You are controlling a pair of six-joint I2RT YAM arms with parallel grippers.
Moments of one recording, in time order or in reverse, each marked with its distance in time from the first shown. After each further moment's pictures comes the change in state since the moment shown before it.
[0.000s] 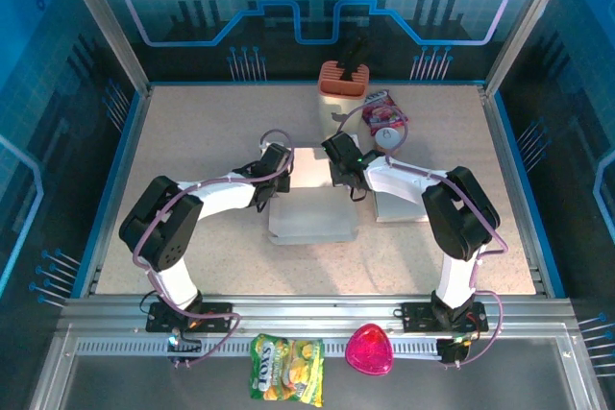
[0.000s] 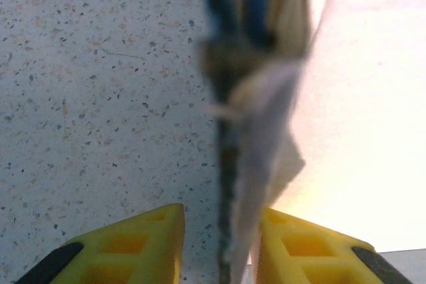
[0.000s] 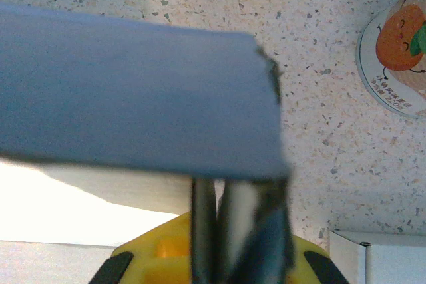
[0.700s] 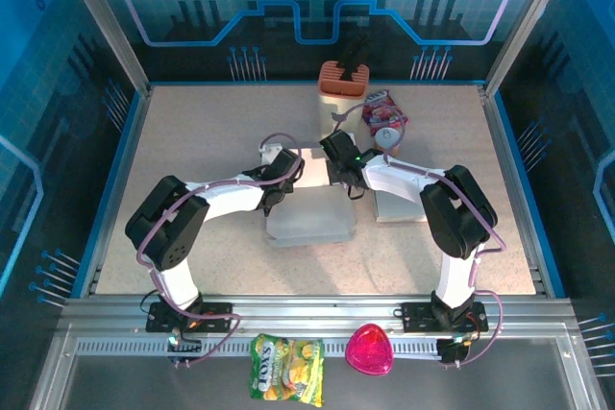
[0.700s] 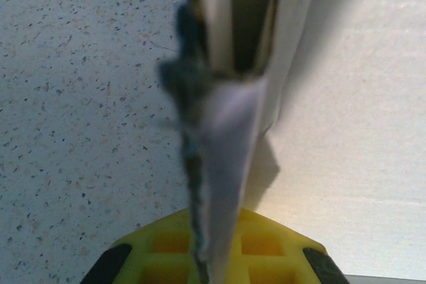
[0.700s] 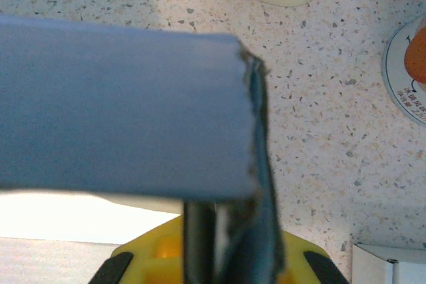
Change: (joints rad) left arm -0.065 0.026 0.029 -0.074 -0.196 -0.184; right arm 0.002 0.015 0.024 0.008 -0.032 -0.011
